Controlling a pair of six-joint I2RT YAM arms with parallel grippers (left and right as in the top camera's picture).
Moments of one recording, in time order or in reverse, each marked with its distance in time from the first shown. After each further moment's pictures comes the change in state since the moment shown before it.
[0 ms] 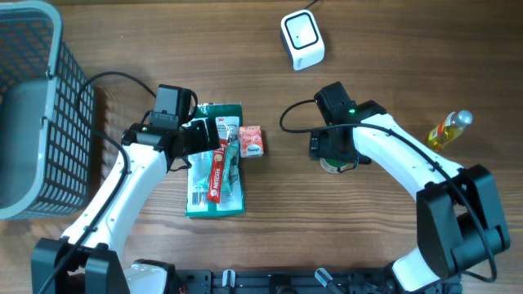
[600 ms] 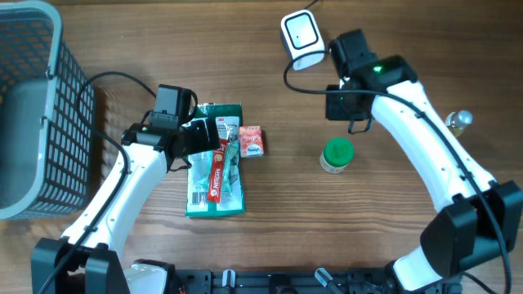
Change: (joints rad) left arm 0.000 0.000 0.000 0.000 0.000 0.000; right arm -0.055 -0.009 0.429 -0.270 0.040 -0.135
